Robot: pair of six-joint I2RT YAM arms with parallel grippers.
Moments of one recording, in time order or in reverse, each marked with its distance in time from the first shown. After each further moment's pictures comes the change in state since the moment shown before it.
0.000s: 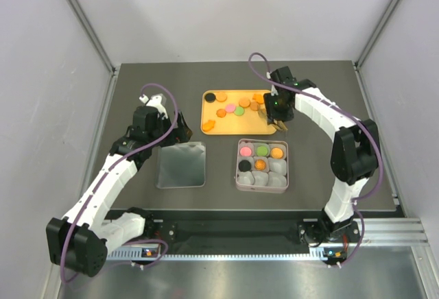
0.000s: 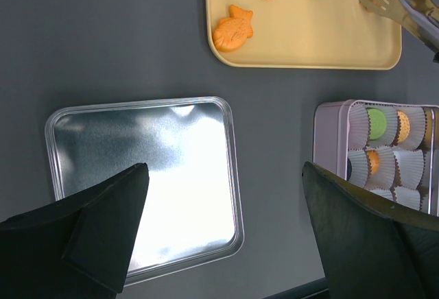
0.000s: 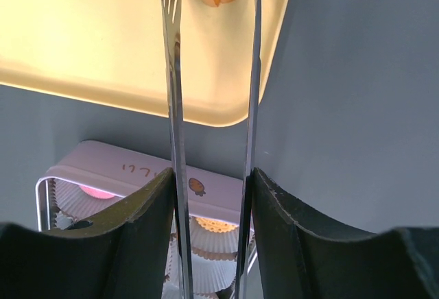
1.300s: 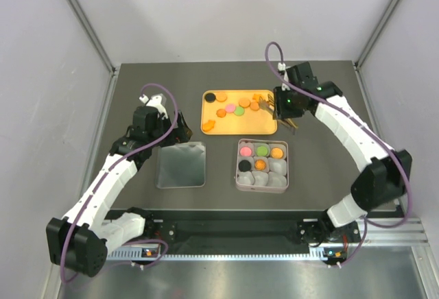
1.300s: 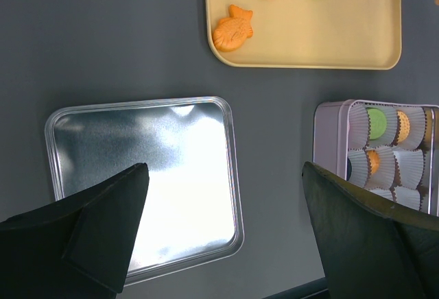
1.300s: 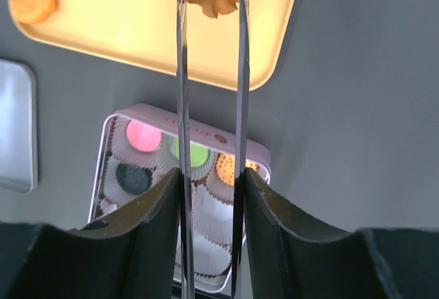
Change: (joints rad) left arm 0.000 0.000 0.000 0.000 0.000 0.000; right arm 0.000 -0.237 -0.024 -0.055 -0.054 0.001
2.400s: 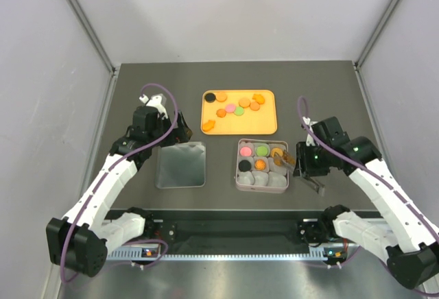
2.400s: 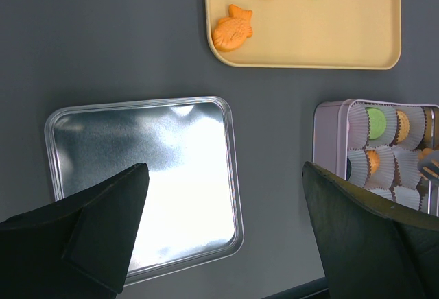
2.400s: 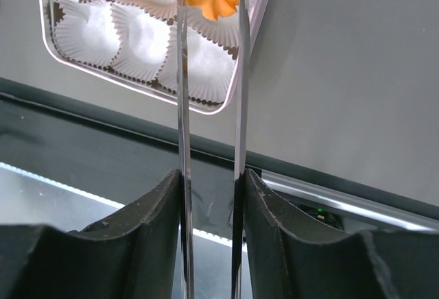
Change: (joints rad) left arm 0.000 0.000 0.000 0.000 0.001 0.000; right arm 0.043 -0.663 -0.512 -0.302 -0.106 0.115
